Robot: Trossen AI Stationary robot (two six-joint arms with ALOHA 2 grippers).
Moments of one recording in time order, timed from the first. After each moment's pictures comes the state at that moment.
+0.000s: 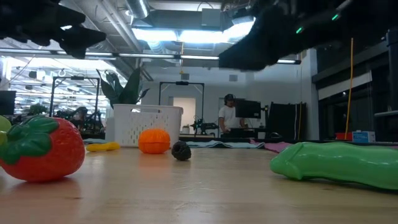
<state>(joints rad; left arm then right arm) -0.47 0.53 0.14 0.31 -0.42 -0.05 0.14 1.47 0.64 0.55 0.24 -0.03</state>
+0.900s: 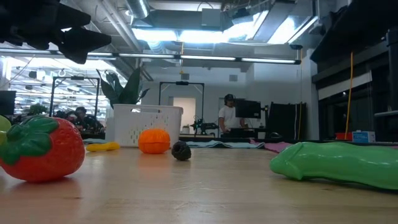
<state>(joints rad) -0.60 0.98 0.14 0.76 -0.57 -0.08 0.67 1.44 0.91 -0.37 0.48 0.70</state>
